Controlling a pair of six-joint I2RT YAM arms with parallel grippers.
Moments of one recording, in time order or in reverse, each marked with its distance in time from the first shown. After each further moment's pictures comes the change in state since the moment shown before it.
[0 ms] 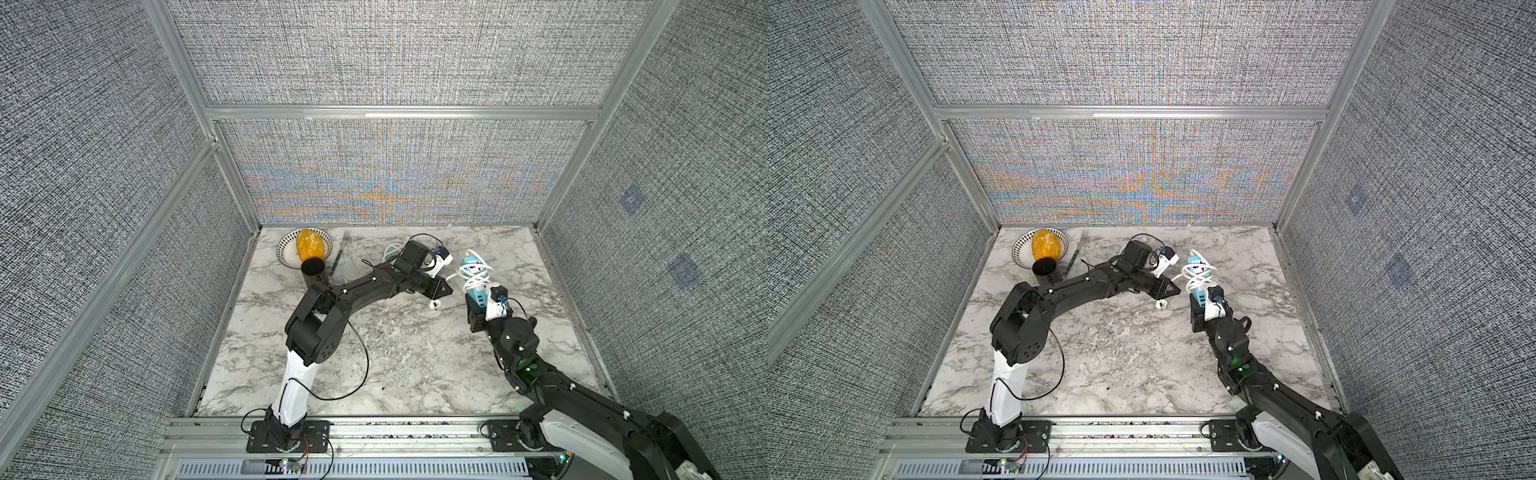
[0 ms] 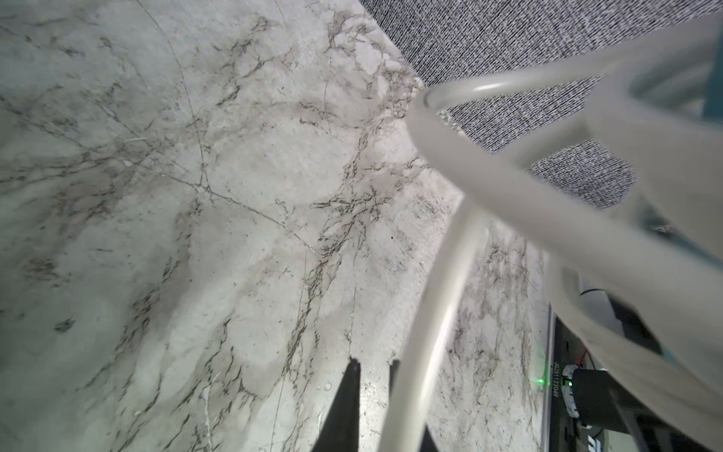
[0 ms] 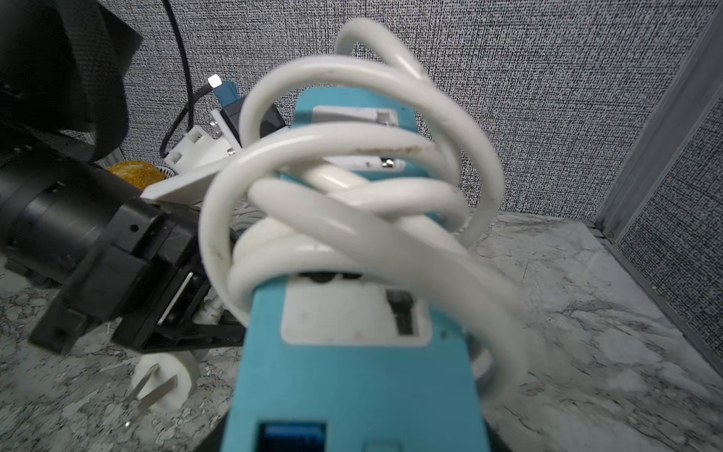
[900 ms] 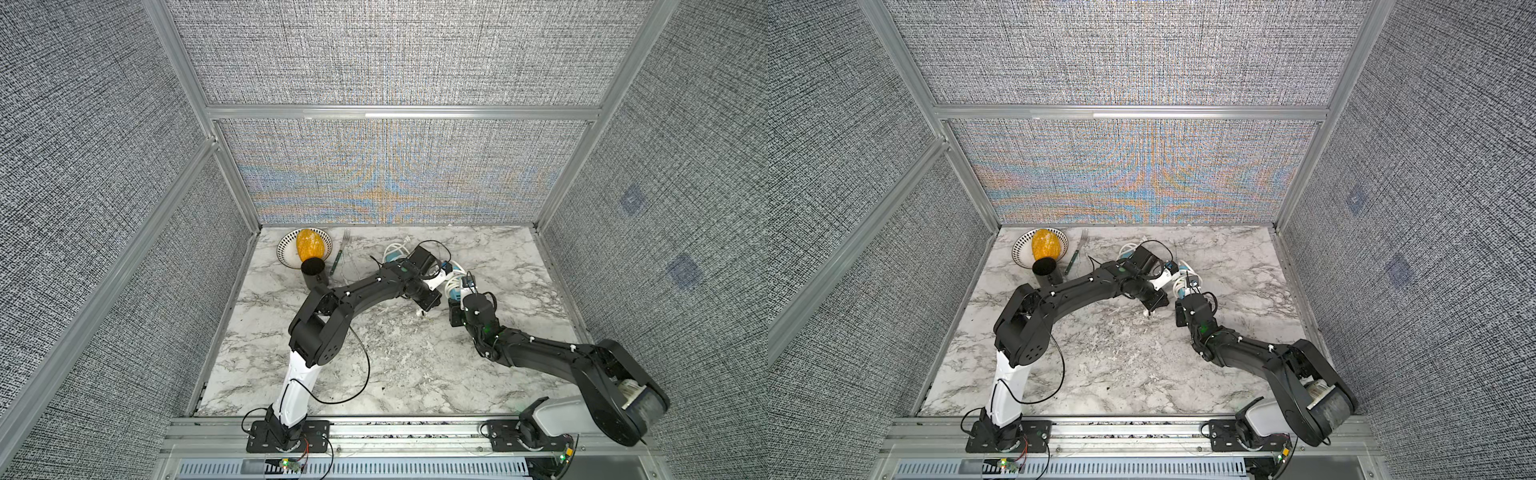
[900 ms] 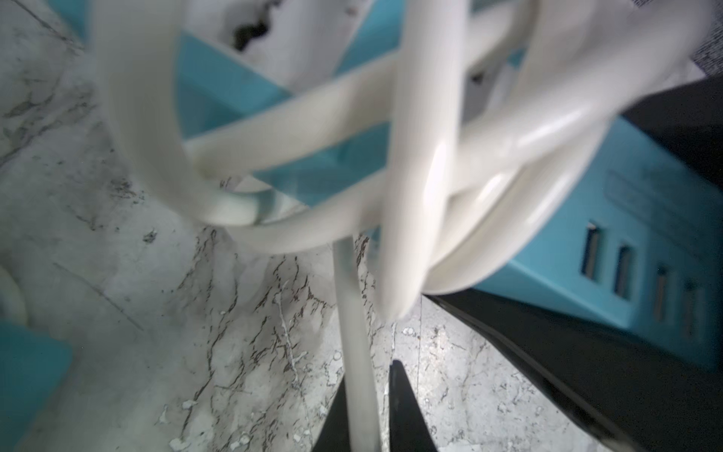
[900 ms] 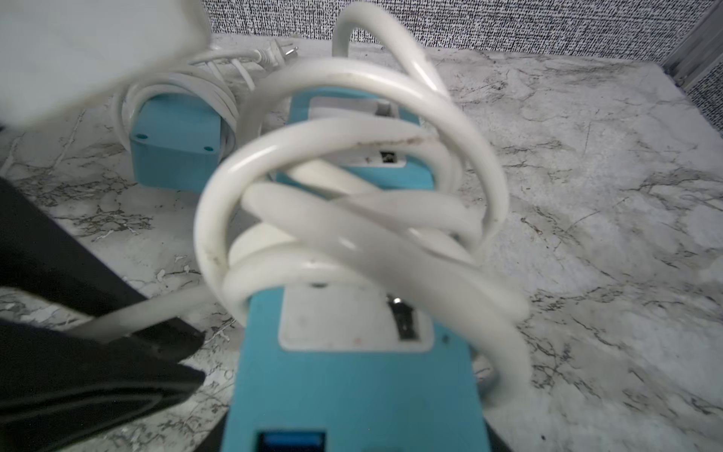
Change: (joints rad) left arm -0.032 0.011 0.056 -0.320 -0.232 0.311; right arm 0.058 0.443 0.276 -0.298 0.085 0.172
